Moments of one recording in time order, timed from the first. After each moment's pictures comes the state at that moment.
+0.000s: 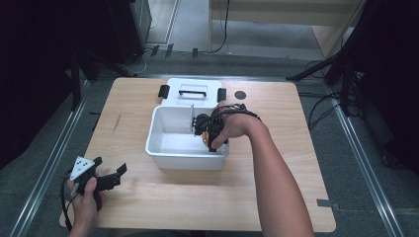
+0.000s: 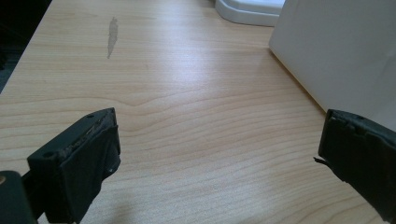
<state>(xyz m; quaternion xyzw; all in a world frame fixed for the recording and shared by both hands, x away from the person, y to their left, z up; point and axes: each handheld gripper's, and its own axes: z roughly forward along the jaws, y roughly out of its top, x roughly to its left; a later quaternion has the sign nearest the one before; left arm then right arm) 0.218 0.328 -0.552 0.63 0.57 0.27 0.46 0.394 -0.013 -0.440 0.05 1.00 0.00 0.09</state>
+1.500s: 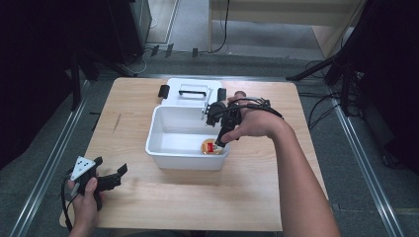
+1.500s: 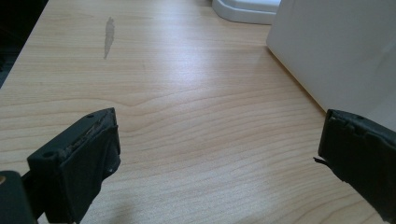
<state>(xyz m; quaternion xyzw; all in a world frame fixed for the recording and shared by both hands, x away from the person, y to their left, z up) 0.218 0.327 -0.552 0.64 0.56 0.27 0.45 0.372 -0.054 -0.372 0.11 0.99 0.08 0.10</state>
